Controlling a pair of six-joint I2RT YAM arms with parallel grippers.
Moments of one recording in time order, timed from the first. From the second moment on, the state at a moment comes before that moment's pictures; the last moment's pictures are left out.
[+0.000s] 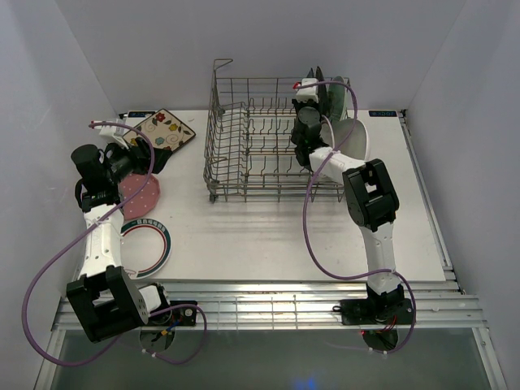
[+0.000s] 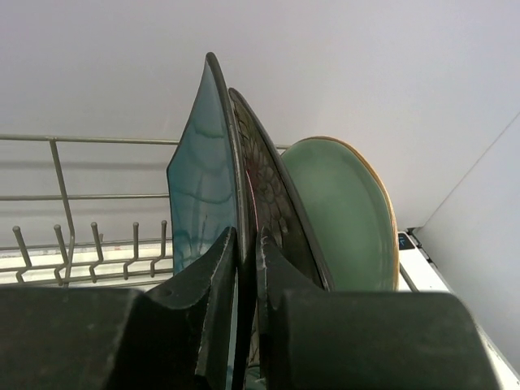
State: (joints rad) left arm 0.34 1.19 0.91 0.12 0.83 -0.22; right arm 0.47 2.20 1.61 0.84 0.70 -0.37
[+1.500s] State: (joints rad) left arm 0.34 1.19 0.91 0.10 0.83 -0.22; right arm 0.46 2.28 2.14 -0.05 0.62 -0.24
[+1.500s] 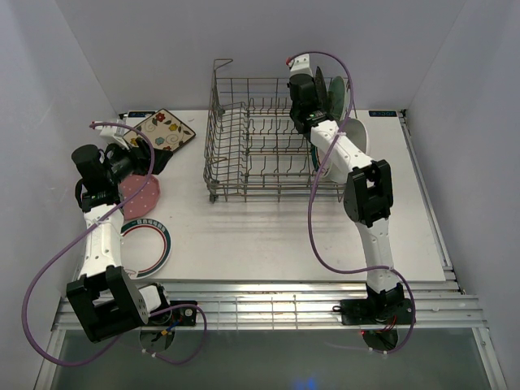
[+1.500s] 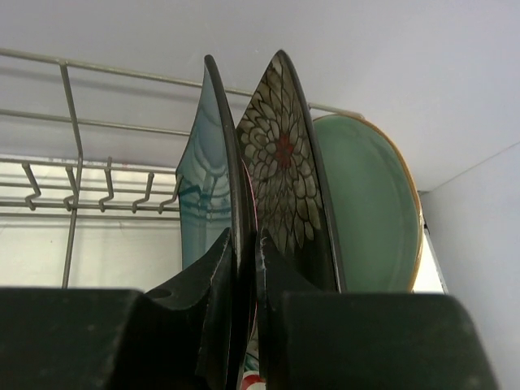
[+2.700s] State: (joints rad) left arm 0.34 1.19 0.91 0.10 0.85 -0.21; right arm 0.40 2.30 2.19 -0.08 0.51 -0.06
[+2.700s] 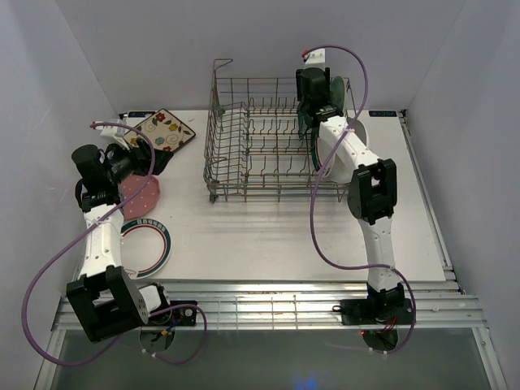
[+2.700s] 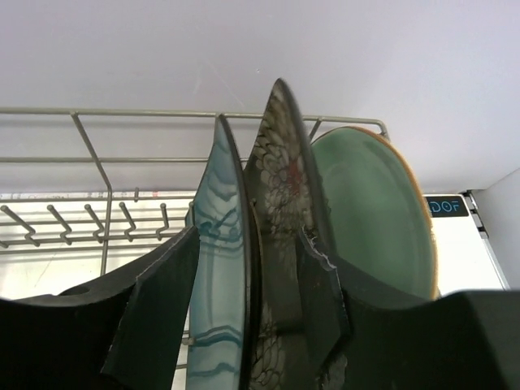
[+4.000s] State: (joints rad) left arm 0.34 1.19 0.91 0.04 0.74 -0.16; right arm 0.57 1.23 1.08 0.02 0.29 0.25
